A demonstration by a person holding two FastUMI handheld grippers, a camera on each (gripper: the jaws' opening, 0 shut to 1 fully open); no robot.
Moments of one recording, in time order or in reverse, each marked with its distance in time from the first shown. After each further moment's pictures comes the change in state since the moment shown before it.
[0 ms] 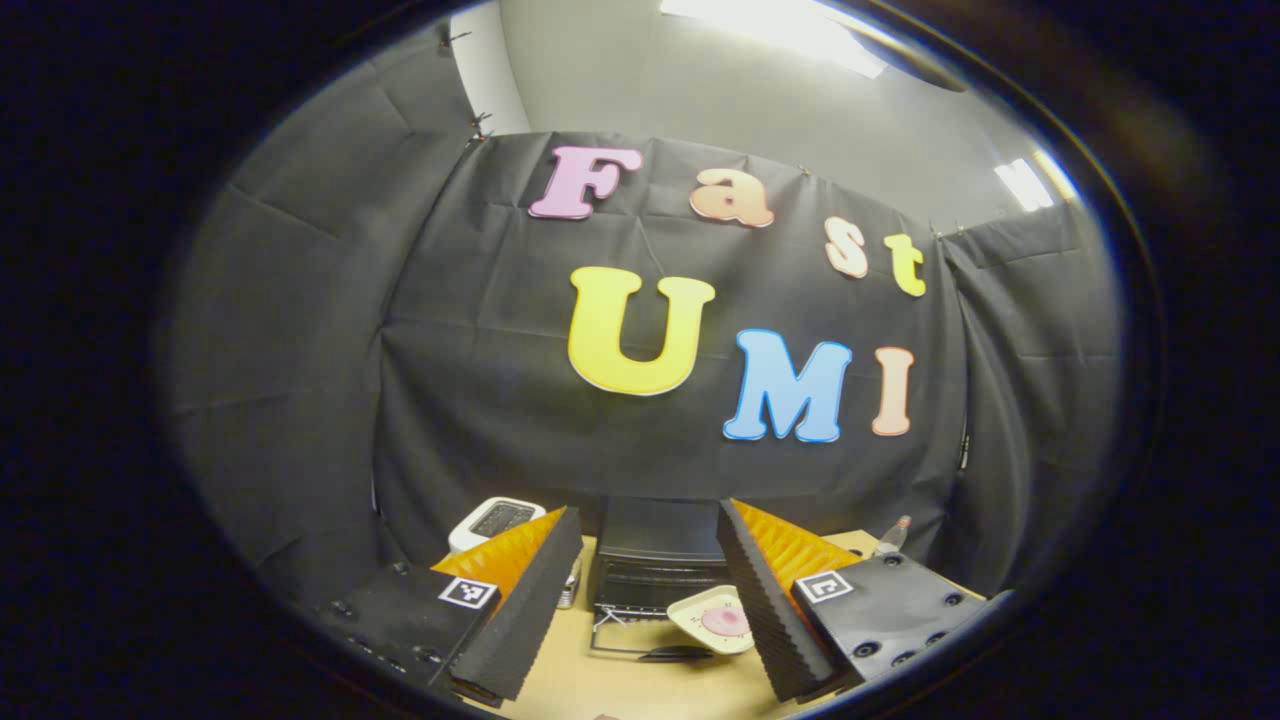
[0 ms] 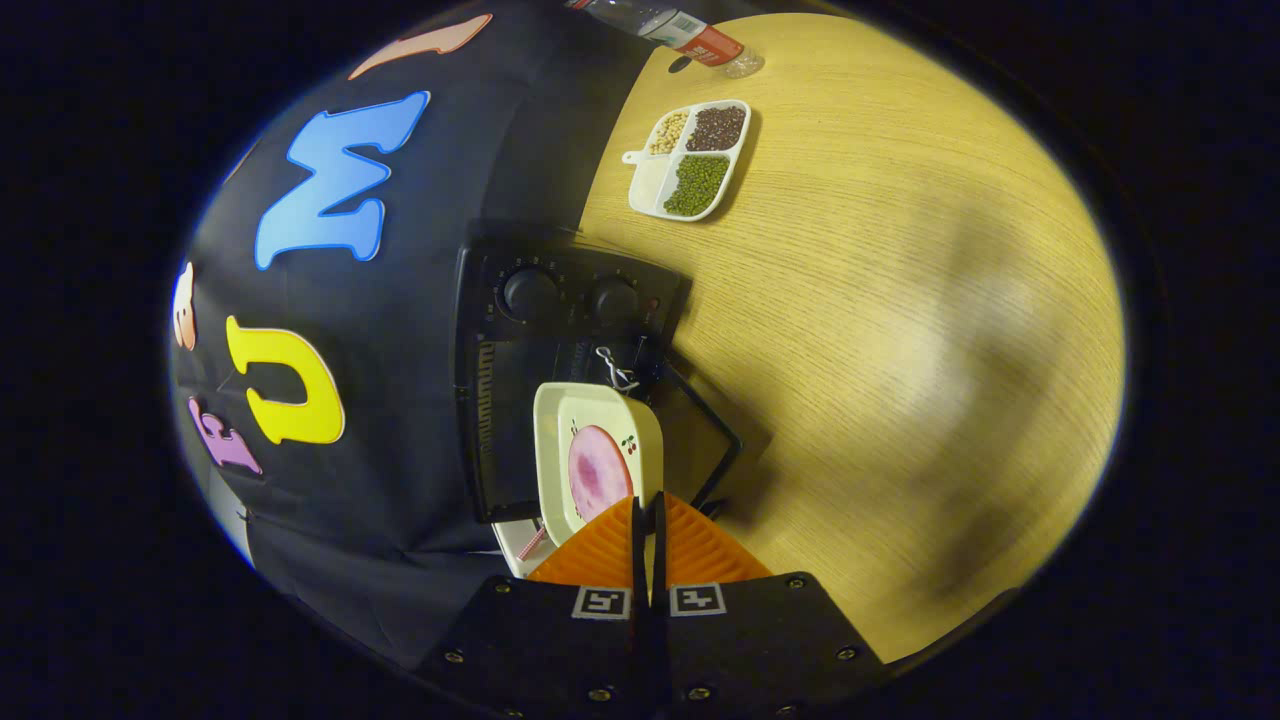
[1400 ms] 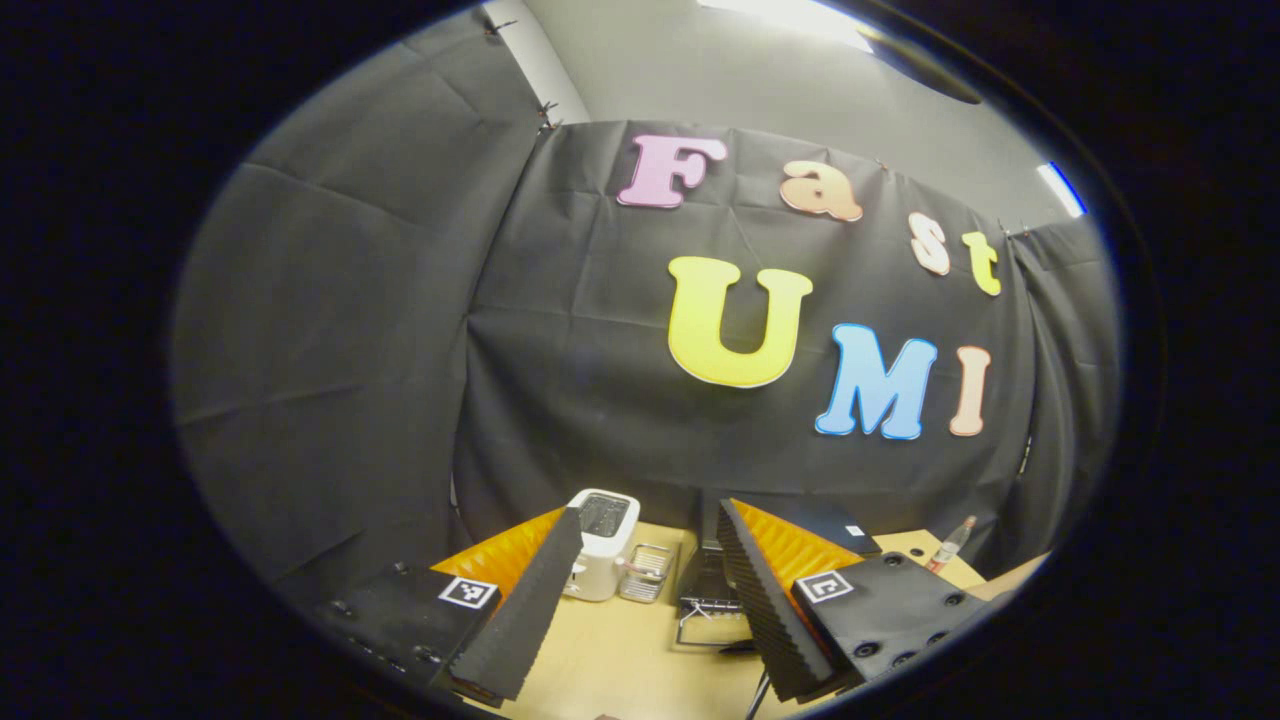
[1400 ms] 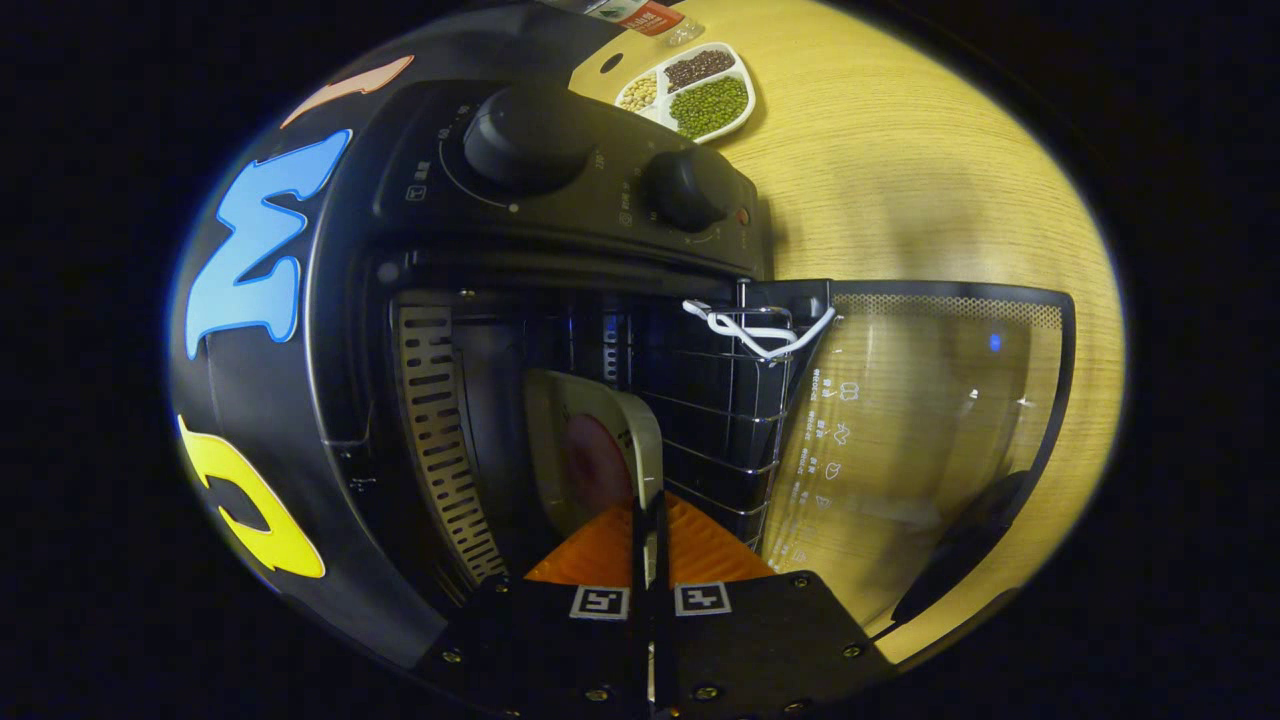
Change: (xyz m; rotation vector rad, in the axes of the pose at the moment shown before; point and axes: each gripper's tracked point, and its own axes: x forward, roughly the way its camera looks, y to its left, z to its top) left arm -0.001 0.097 -0.001 -0.030 0.046 0.174; right arm 0.153 0.086 -0.003 0.290 -0.254 -0.043
